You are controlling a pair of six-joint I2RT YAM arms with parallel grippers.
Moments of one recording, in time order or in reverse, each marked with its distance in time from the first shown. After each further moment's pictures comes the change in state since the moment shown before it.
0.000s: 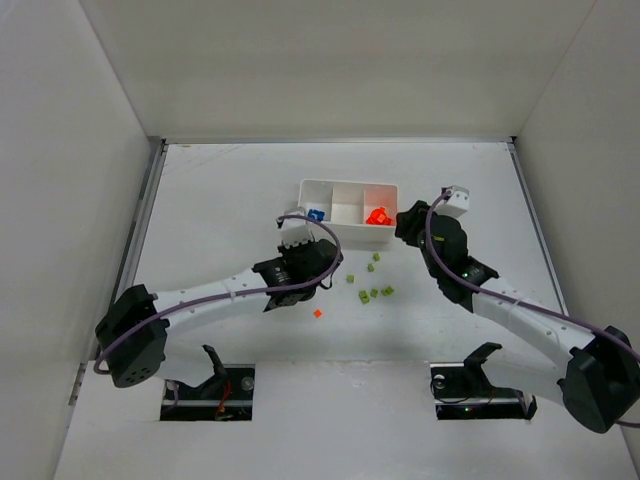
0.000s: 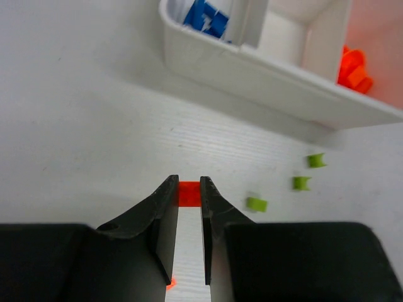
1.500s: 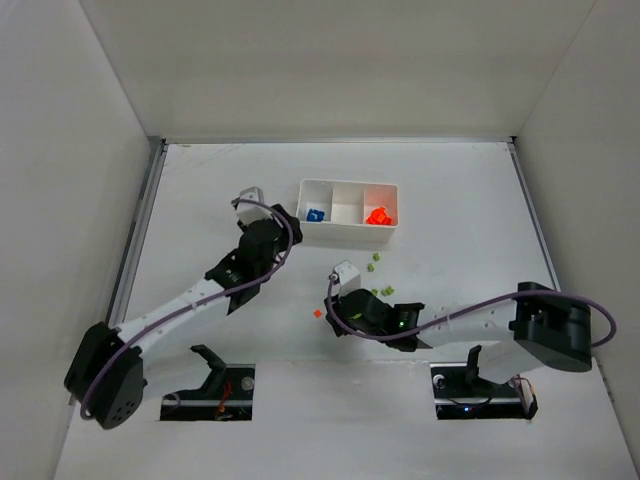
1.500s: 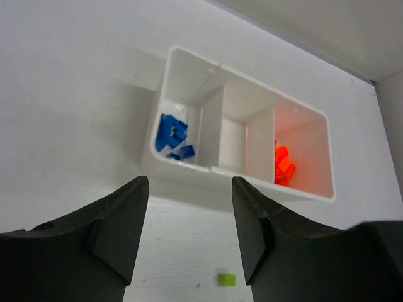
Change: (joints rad) left arm 0.328 -0.156 -0.145 0.502 0.294 0.313; right arm 0.663 0.286 -0.069 -0.044 -0.086 -0.060
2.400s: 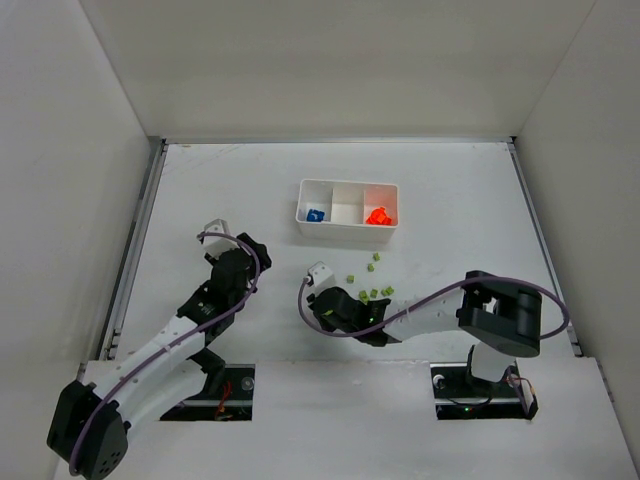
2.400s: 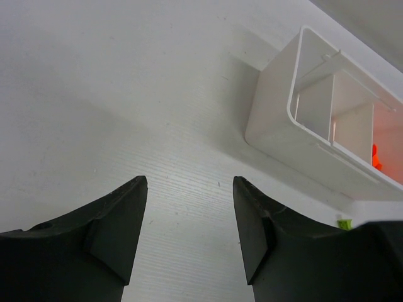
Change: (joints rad) left arm 0.122 -0.406 -0.341 -0.146 -0.043 -0.042; right arm -0.001 0.322 0.188 0.078 -0.016 -0.095
